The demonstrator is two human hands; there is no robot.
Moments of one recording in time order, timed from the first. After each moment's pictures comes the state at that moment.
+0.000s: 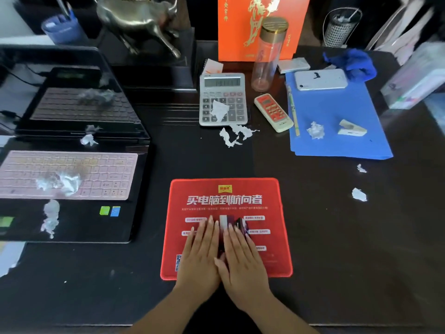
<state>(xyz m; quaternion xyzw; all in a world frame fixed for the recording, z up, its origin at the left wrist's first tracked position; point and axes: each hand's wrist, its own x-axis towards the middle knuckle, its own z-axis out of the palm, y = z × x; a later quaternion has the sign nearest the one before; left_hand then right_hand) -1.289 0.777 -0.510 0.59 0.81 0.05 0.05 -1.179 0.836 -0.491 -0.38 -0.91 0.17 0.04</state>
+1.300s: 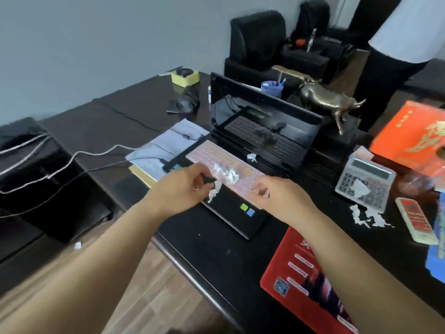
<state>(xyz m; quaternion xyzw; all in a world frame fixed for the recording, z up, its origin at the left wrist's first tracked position) -1.458 0.626 -0.277 0.29 0.92 0.25 0.07 -1.375 0.822 -0.280 -0.09 -0.97 0.24 -0.03</state>
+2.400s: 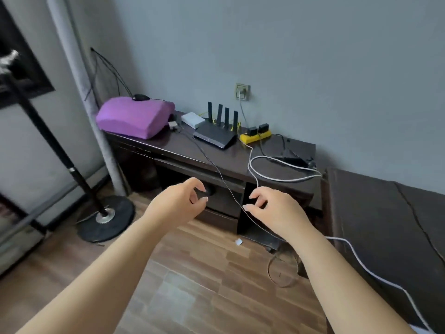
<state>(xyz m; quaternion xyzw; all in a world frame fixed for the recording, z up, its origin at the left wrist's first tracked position) -1.516 0.131 -0.278 -0.38 0.89 0.25 -0.09 -1.671 0.275 -0.276 0.45 -0.84 0.25 -0.15</state>
